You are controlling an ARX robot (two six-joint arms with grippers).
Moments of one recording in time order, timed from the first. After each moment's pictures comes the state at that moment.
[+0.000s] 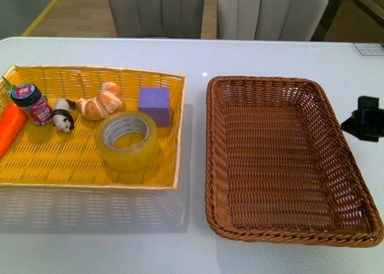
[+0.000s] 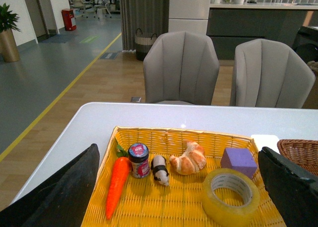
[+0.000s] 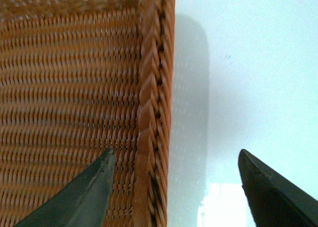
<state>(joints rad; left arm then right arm) 0.00 0.02 0.01 0.00 0.00 -0.01 -0.07 2.00 0.86 0.31 -0.16 -0.01</state>
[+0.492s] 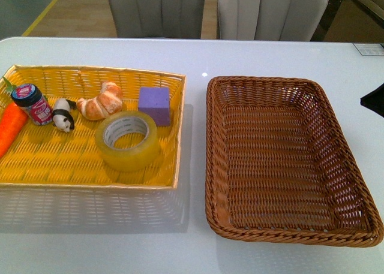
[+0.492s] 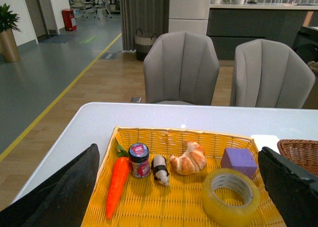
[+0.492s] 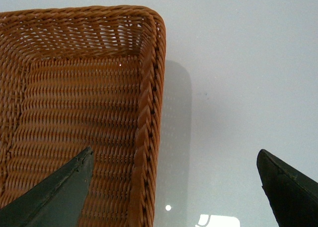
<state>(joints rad) 0.00 0.02 0.01 0.00 0.00 -0.01 -0.11 1.84 0.79 0.33 -0.19 -0.05</state>
